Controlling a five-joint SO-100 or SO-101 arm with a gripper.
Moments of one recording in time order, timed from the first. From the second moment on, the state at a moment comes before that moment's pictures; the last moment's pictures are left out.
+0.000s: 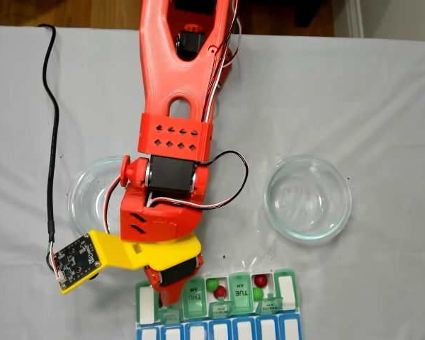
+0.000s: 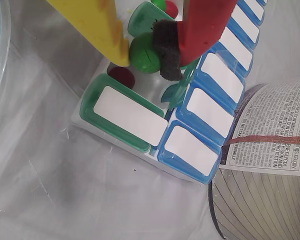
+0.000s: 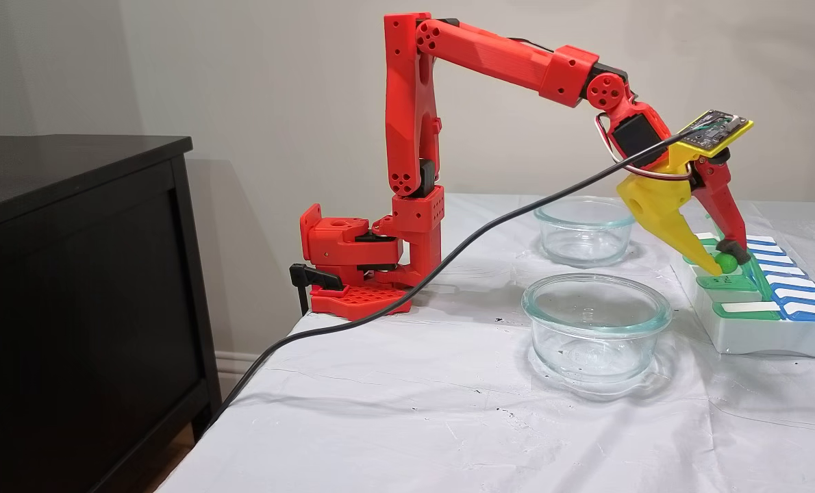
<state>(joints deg) 7.4 111.4 113.1 32.1 -37.5</state>
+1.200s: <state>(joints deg) 6.3 113.4 115.7 29.4 -41.0</state>
